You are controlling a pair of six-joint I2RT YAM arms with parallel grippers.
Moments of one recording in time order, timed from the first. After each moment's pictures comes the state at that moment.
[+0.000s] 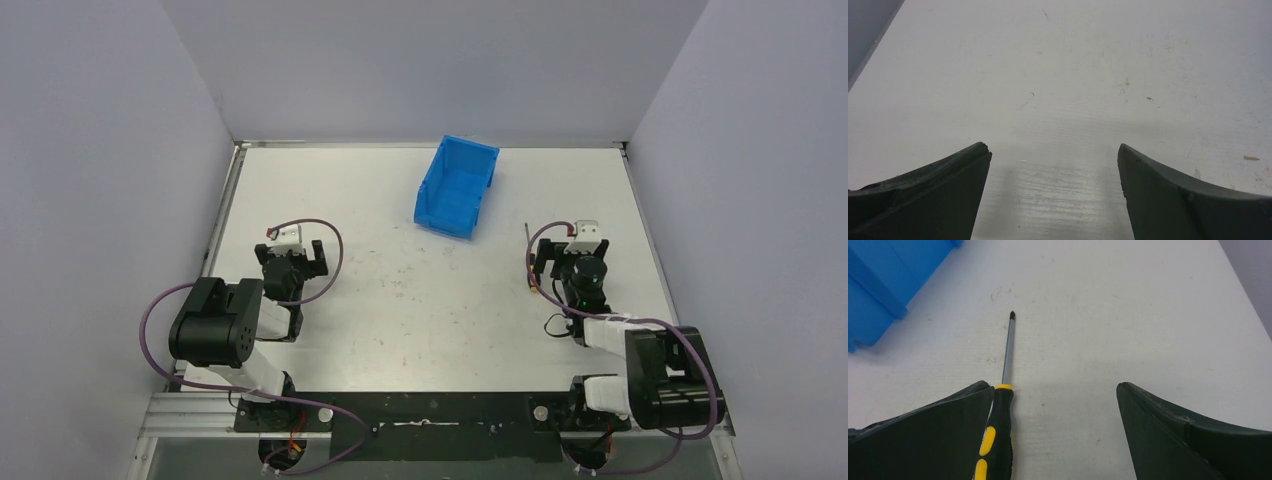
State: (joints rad) left arm -0.06 1.62 0.24 1.16 -0.16 -0.04; right arm 0.06 1.31 0.22 0.84 0.08 0.00
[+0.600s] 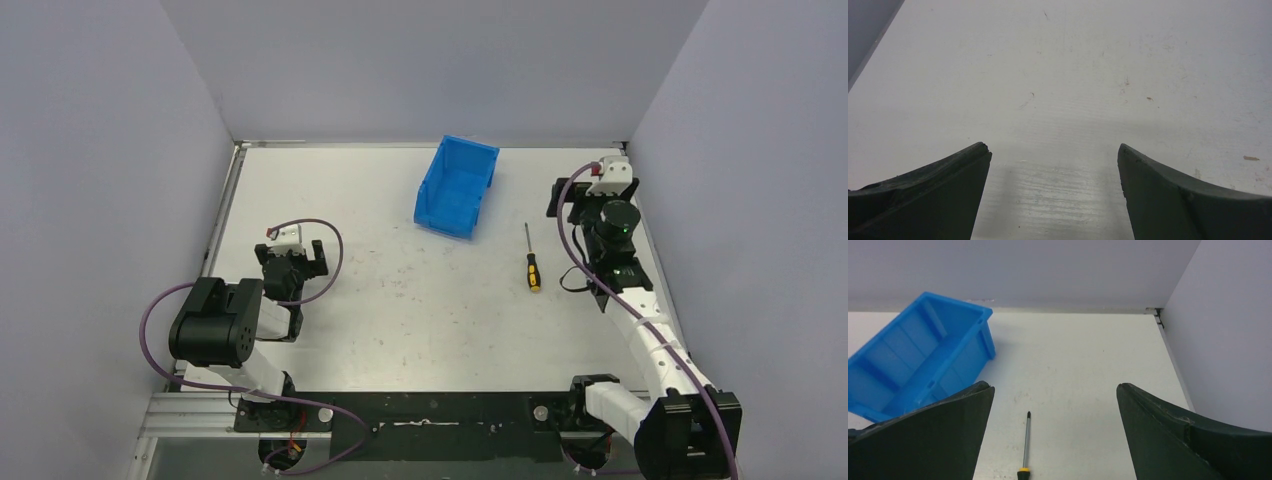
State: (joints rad) left arm -0.06 1.62 0.24 1.16 -0.16 -0.04; right arm 0.07 1.04 0.68 0.28 0.07 -0.02
